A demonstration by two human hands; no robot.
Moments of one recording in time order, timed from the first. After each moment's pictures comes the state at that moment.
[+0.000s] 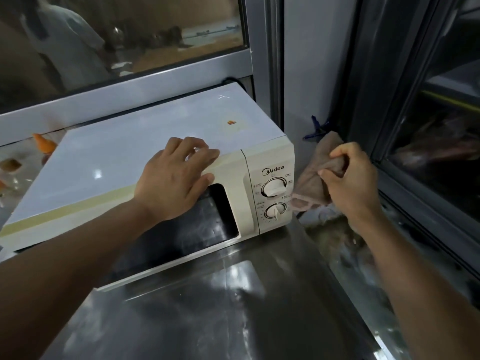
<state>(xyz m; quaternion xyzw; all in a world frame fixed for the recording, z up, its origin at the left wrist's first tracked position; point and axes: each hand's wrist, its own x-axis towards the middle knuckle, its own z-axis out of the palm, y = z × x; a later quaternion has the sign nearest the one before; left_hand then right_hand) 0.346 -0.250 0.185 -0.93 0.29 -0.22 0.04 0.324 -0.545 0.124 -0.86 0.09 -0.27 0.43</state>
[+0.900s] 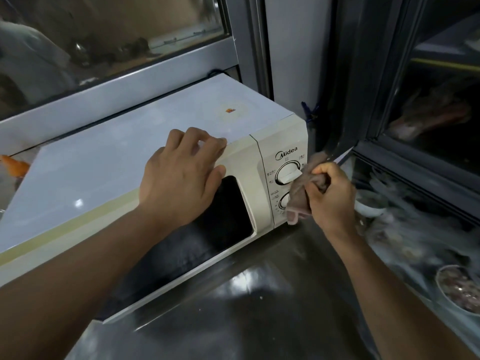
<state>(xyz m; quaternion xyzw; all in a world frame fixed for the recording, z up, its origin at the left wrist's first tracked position) 0.348 -0.247 0.179 -0.92 0.30 -0.26 0.04 0.323 -0.473 0.056 -0.80 0.16 -0.34 0.46</state>
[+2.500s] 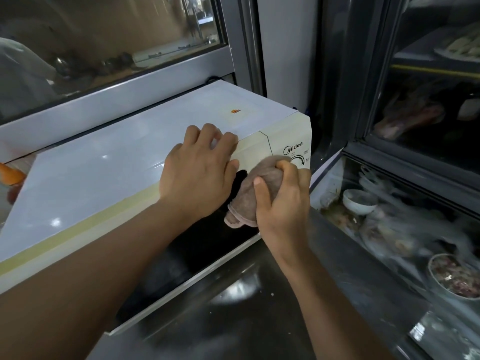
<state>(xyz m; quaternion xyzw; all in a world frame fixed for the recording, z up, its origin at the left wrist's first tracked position) 0.351 -0.246 0.176 -0.91 0.32 -0.28 0.03 0.290 -0.357 0.097 -0.78 0.16 -0.38 0.47</state>
